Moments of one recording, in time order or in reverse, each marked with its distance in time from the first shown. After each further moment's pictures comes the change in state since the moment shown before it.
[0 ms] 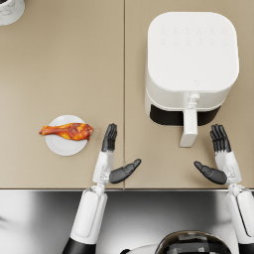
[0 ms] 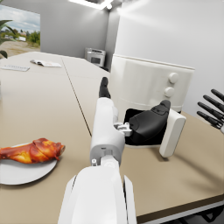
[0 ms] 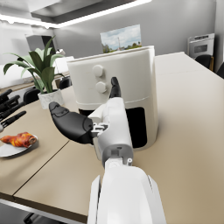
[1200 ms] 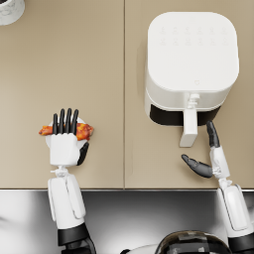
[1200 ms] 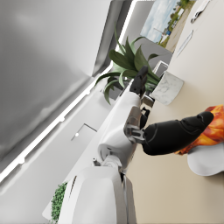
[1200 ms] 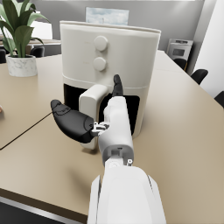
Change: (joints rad) left arm 0.183 0.052 -0.399 0.268 1.531 -0.423 -0.170; right arm 0.047 -0.119 0.026 -0.174 0.380 -0.026 0.027
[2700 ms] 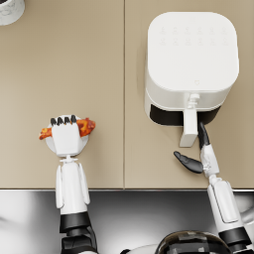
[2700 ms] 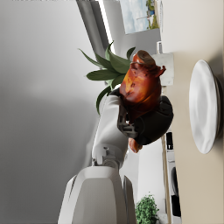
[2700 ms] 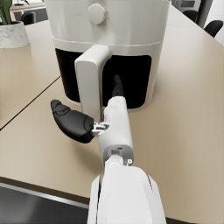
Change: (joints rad) left arm 0.135 -0.003 0.168 0.285 0.571 0.281 0.124; right arm 0.044 -0.101 0.017 -0.278 0.000 0.000 0.000
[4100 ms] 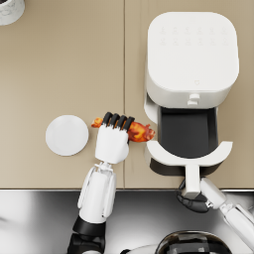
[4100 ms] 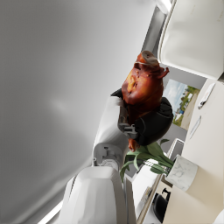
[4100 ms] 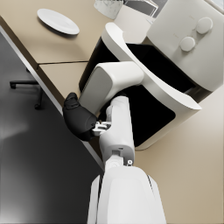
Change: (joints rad) left arm 0.006 0.088 0.238 -0.488 -0.416 -0.017 0.023; right arm -0.076 0.626 0.479 0.495 0.004 -0.043 0.009
